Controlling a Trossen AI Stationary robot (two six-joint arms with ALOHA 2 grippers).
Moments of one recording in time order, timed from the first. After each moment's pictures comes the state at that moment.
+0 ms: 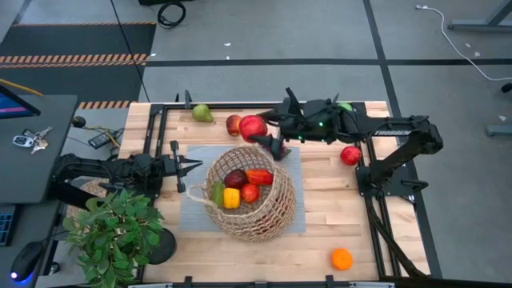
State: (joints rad) left arm -0.08 0.14 0.01 0.11 -0.31 0.33; right arm 0.01 1.44 1.51 -0.25 0.20 0.20
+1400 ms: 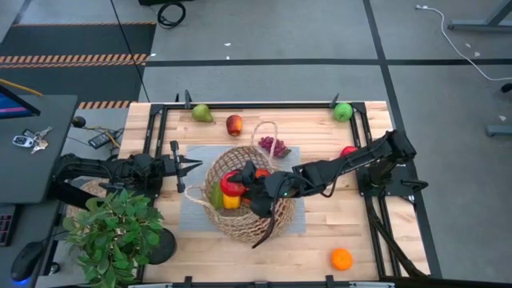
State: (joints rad) left arm -0.08 0.14 0.01 0.11 -0.31 0.33; right arm 0.31 1.77 1.51 -0.14 0.42 -1.07
